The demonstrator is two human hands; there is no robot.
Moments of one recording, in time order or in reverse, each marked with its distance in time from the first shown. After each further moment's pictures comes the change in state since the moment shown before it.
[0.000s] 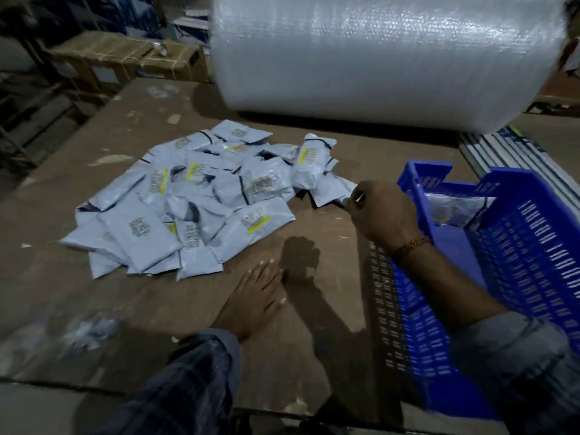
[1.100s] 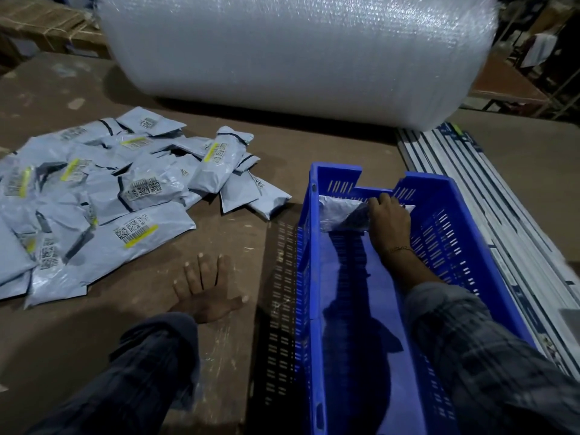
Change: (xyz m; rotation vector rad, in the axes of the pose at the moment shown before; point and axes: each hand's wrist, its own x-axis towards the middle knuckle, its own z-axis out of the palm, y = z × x) left_hand 0.143 0.160 -0.026 -0.177 -0.471 -0.592; right_hand 0.079 0.327 0.062 -0.474 -0.032 0.030
